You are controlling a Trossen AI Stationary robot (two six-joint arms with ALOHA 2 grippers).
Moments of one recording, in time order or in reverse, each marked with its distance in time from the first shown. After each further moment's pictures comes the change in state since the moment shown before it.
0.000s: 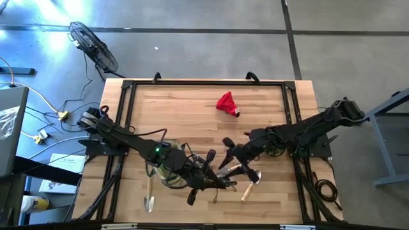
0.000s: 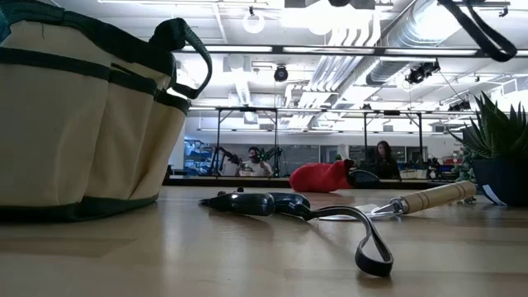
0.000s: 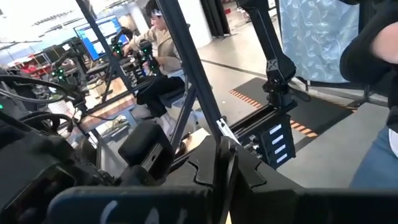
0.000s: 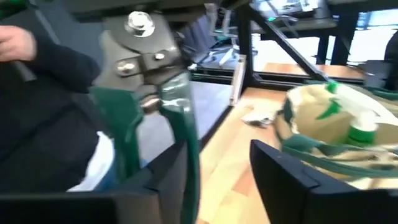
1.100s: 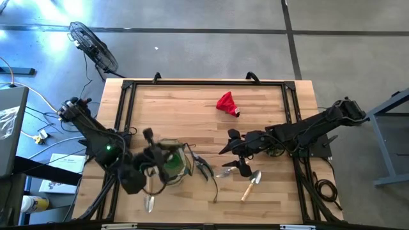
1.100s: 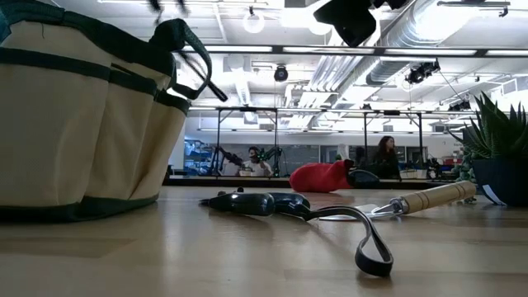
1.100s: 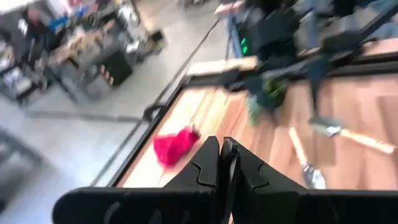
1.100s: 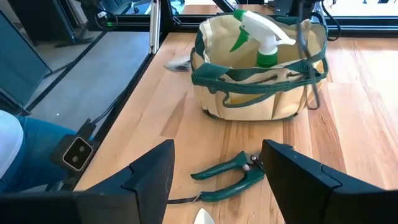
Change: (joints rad) left arm -0.286 -0.298 0.001 -0.973 -1.096 -0.742; right arm -0.007 -0.018 -0.001 -0.258 0.293 0.000
